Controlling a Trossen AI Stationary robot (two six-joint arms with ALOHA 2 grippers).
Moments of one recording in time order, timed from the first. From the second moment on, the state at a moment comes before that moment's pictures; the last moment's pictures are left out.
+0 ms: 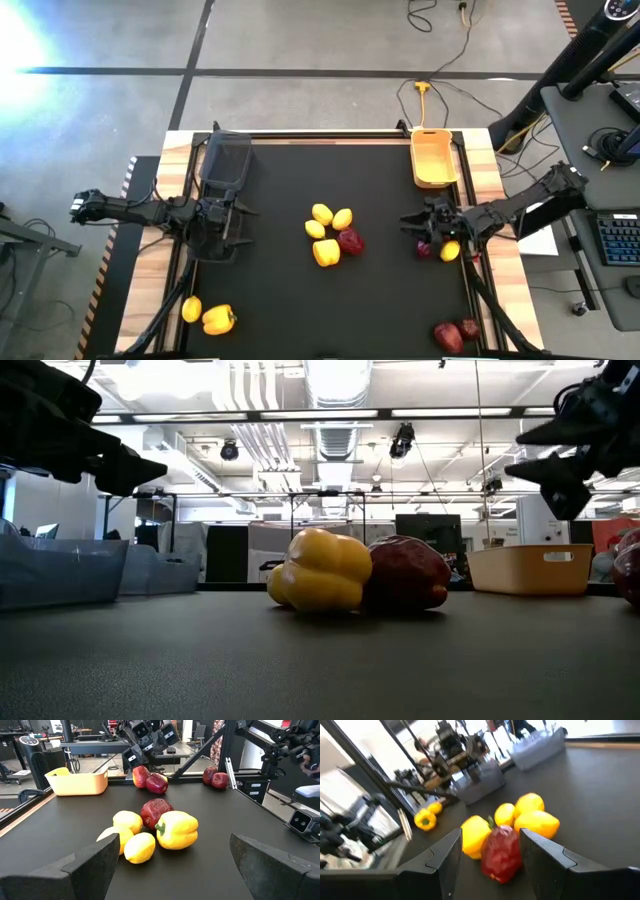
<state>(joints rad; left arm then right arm) -0.14 0.18 0.04 0.03 -0.04 -0.01 0.41 0.41 0.02 0.26 0.47 0.58</state>
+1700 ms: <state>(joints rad) -0.14 0.18 0.04 0.03 -0.04 -0.01 0.40 1.74 1.24 -1.49 0.04 0.66</state>
